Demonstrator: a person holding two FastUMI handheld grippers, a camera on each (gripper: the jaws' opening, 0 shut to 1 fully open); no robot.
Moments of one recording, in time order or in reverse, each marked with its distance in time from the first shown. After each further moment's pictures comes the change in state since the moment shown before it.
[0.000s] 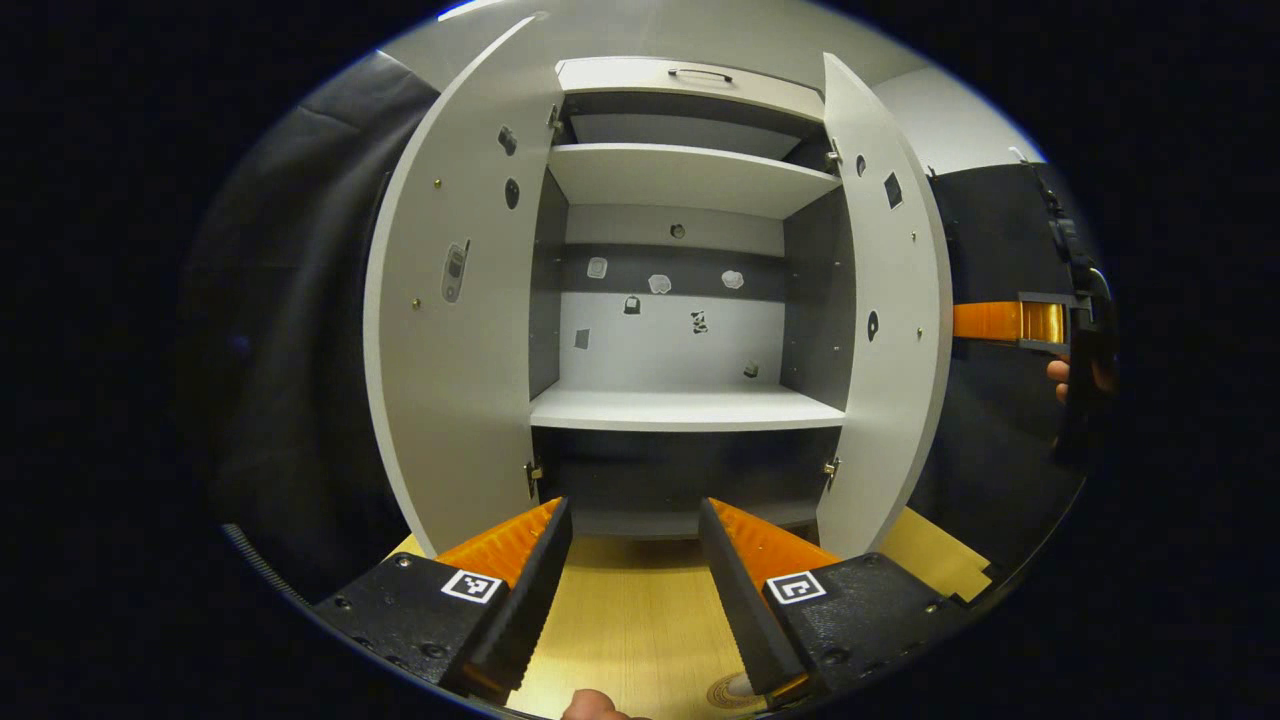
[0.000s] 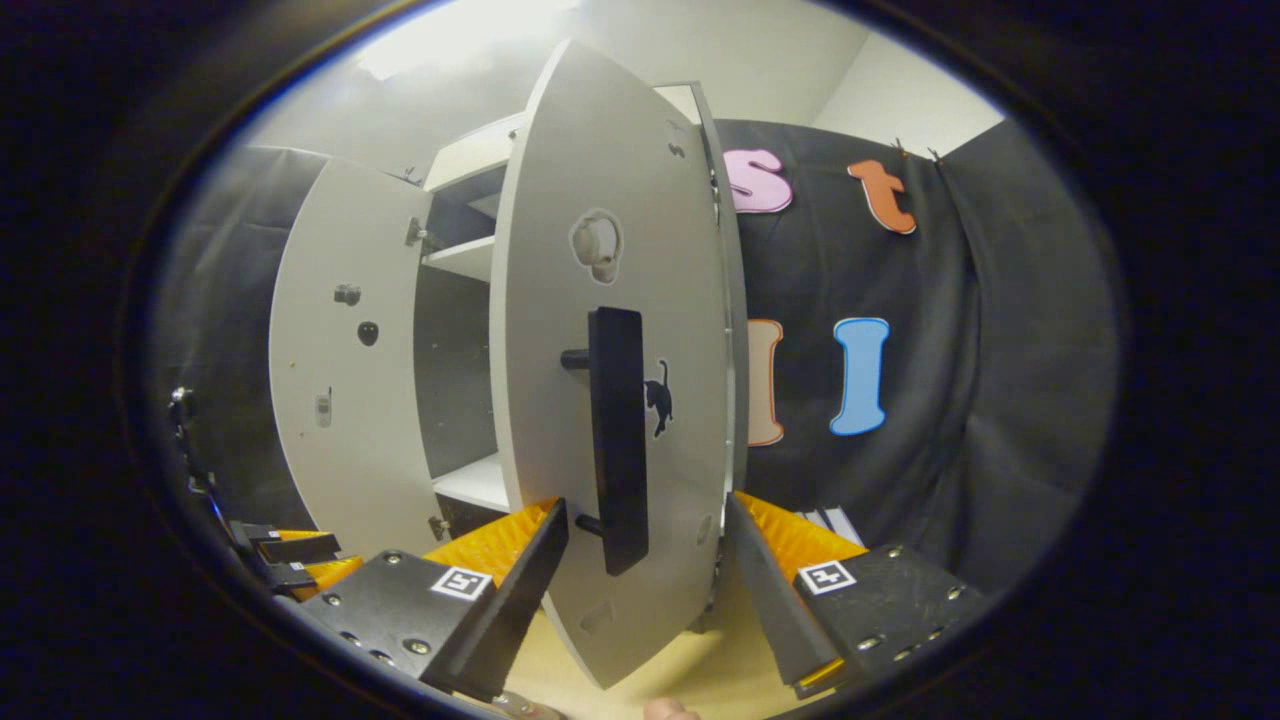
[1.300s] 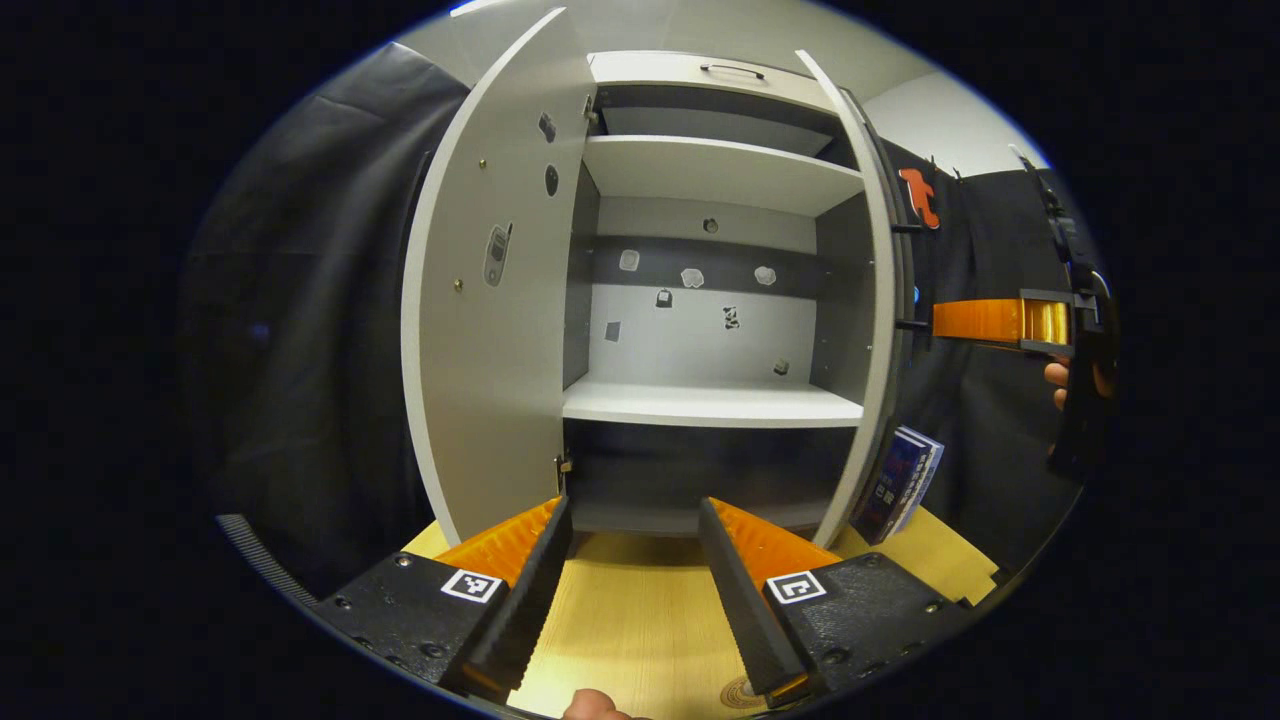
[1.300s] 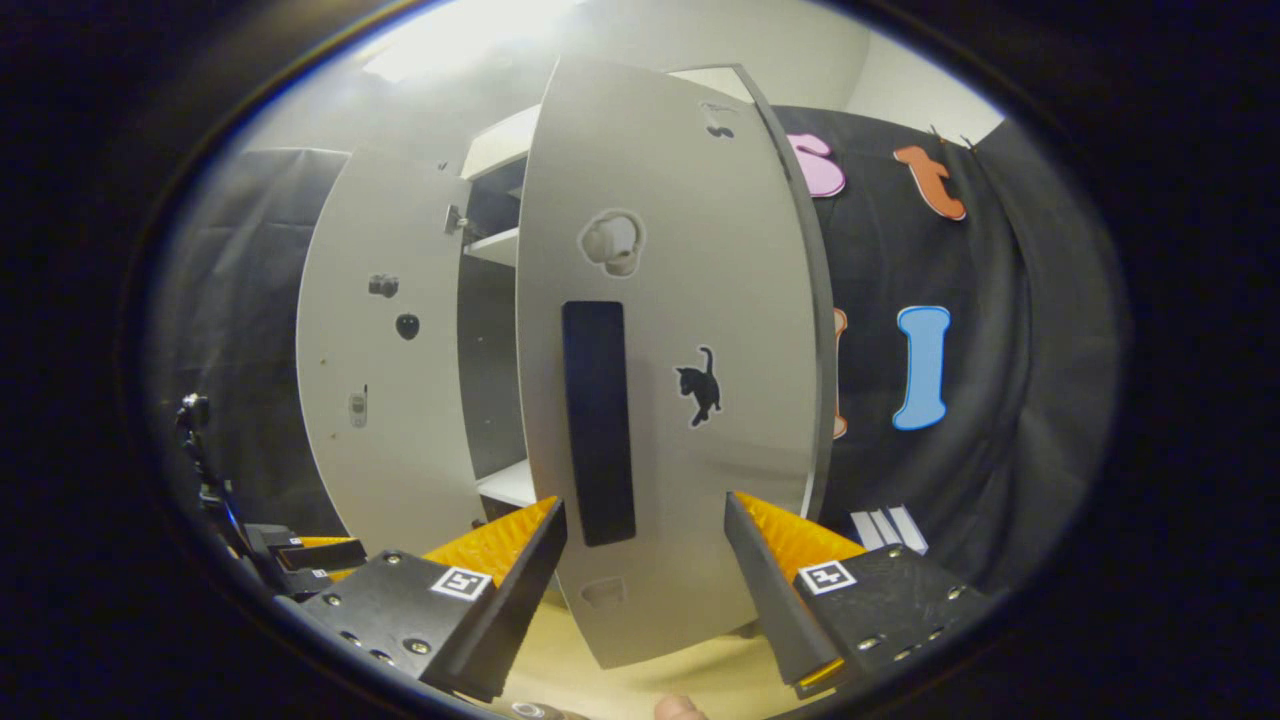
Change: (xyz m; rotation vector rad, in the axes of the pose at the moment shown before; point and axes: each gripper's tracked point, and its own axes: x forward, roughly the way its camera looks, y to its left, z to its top) left arm 0.007 0.025 -0.007 -0.019 0.014 0.059; right arm 0.029 0.048 -0.011 0.006 0.025 0.119
